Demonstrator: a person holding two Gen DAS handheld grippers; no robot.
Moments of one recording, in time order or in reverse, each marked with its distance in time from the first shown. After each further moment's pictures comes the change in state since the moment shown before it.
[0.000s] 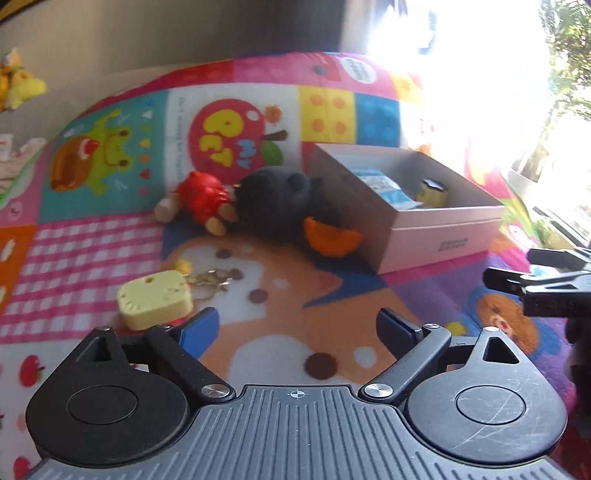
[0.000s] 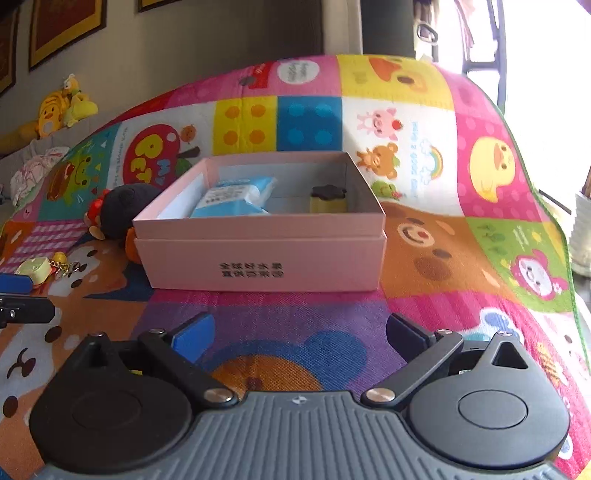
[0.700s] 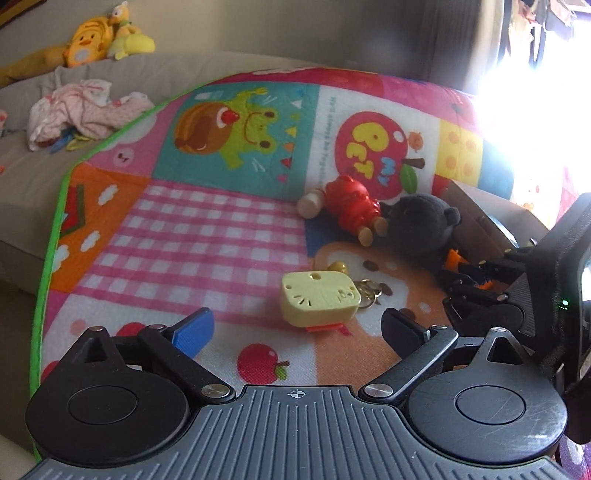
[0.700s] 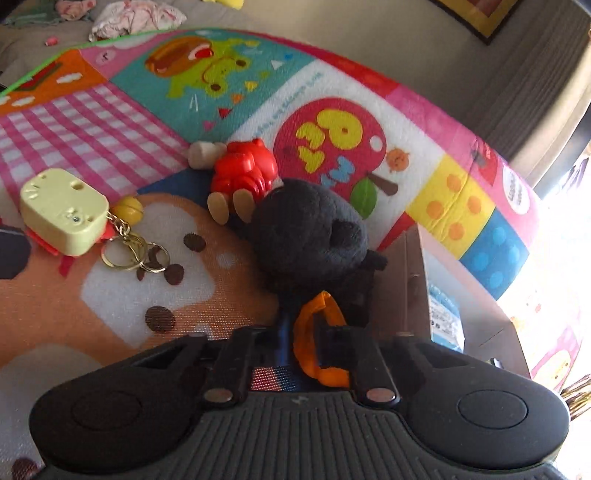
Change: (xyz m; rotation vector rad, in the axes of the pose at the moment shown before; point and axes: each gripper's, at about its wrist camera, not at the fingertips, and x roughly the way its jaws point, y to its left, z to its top) left arm -0.007 0.088 -0.006 -0.248 -0.029 0.164; right arm 0.108 0.205 0.046 -0.627 0.055 -0.062
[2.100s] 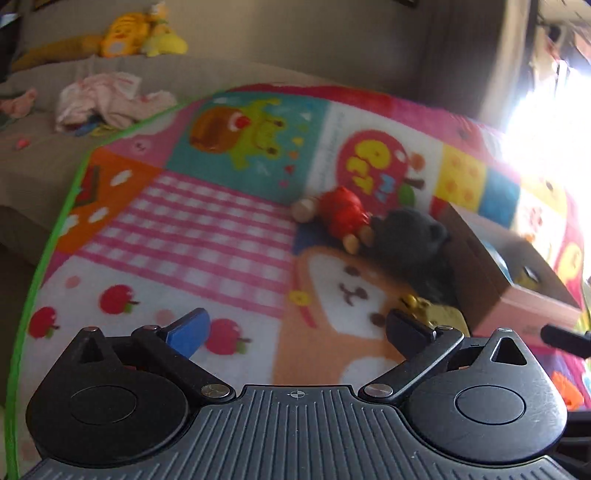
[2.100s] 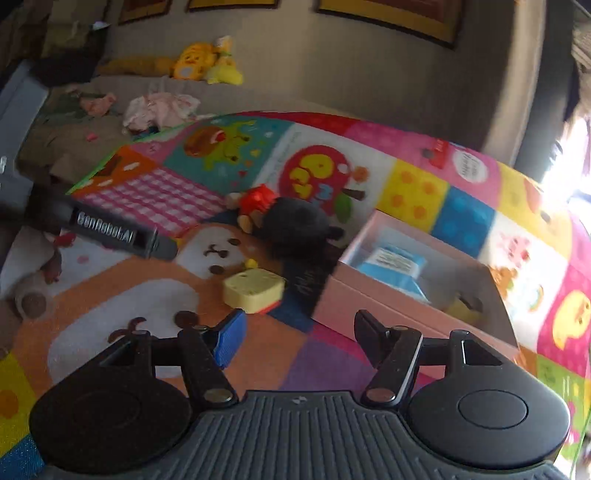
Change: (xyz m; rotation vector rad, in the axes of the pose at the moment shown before) left arm -0.018 -0.021 -0.022 -0.149 -0.086 0.063; right arm -0.128 -0.039 -0.082 0.123 -0.195 0.196
